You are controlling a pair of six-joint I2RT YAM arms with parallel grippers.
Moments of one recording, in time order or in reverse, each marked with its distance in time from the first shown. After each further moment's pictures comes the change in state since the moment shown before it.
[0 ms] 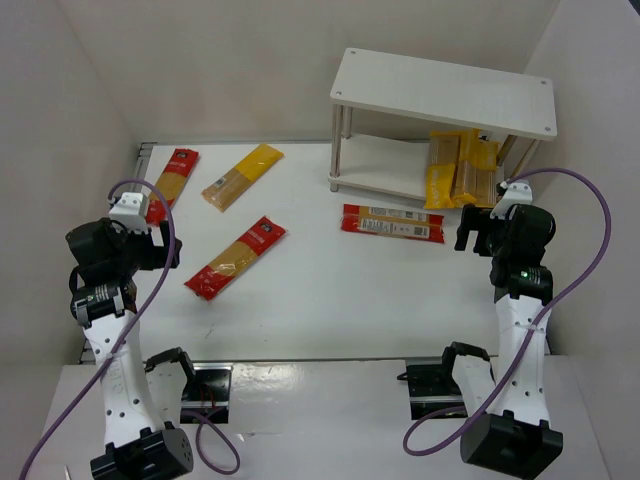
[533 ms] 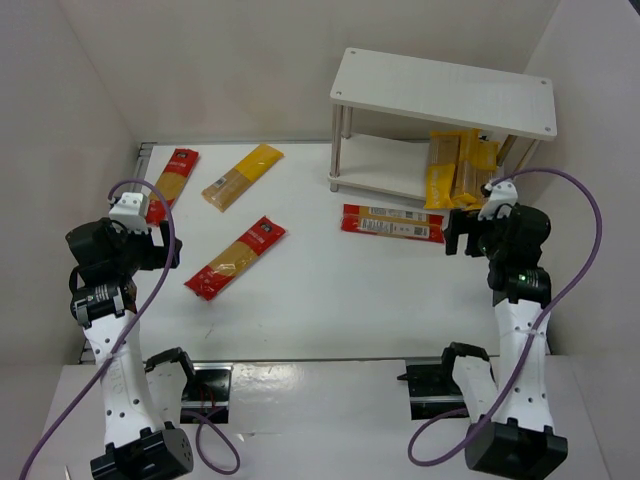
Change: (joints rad) left arm 0.000 -0.001 0.000 0.000 0.003 0.000; right arm 0.021 -0.024 -0.002 -0.001 -0.133 -0.068
